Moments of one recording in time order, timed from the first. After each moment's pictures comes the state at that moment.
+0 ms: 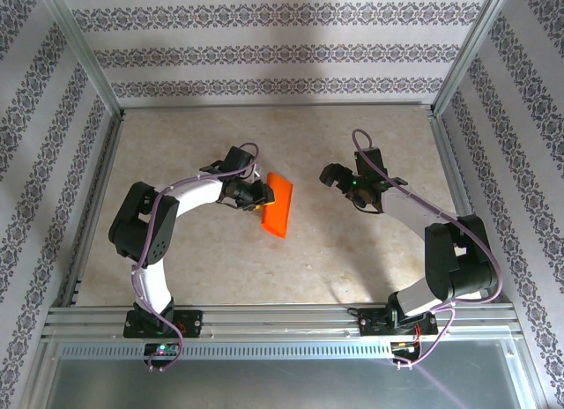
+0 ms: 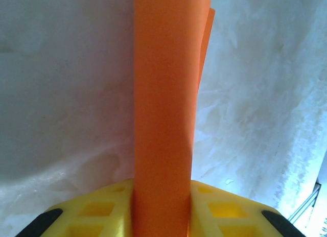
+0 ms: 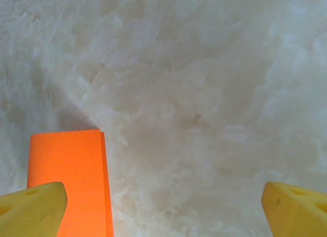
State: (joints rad) left arm -0.43 1.86 1.16 -0.35 0.48 -0.71; right arm 0.24 1.52 0.87 -0.22 -0.21 0.76
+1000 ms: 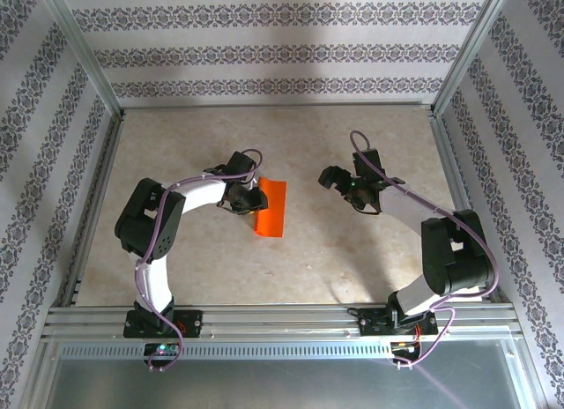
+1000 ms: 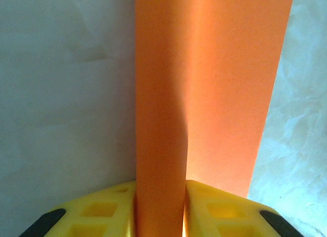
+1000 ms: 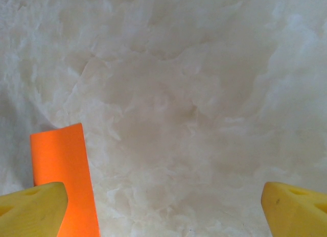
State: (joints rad) left arm -0.43 1.91 1.16 -0.41 0.34 -0.60; right arm 0.24 1.55 0.87 -0.22 -0.23 0.76
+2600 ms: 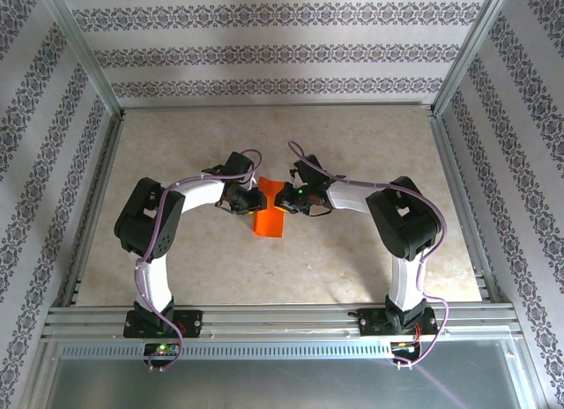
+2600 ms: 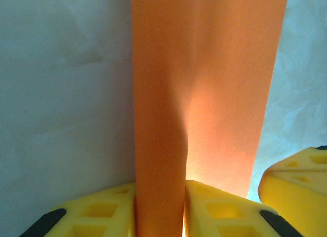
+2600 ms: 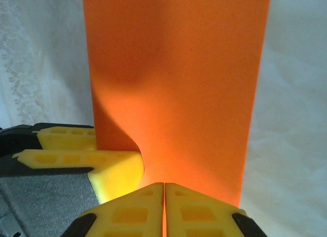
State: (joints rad) left arm -0.42 1.92 1.14 -0.39 0.37 -0.56; right arm 0.55 1.93 1.10 -0.11 -0.50 0.88
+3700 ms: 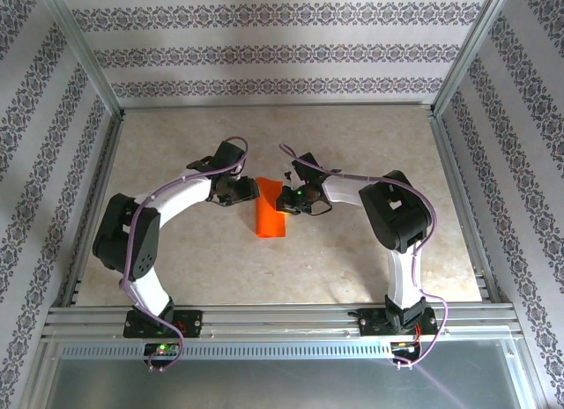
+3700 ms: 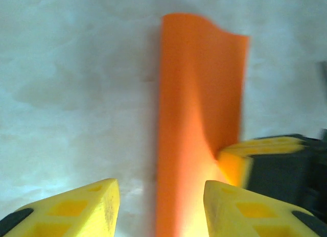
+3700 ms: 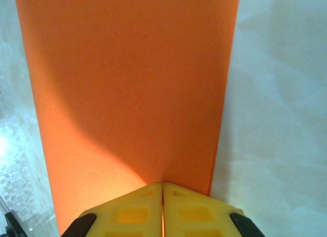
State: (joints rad) left arm -0.40 1.71 1.17 -0.54 0.23 -0.64; right arm 0.53 2.03 1.20 -0.28 -0.54 0.63
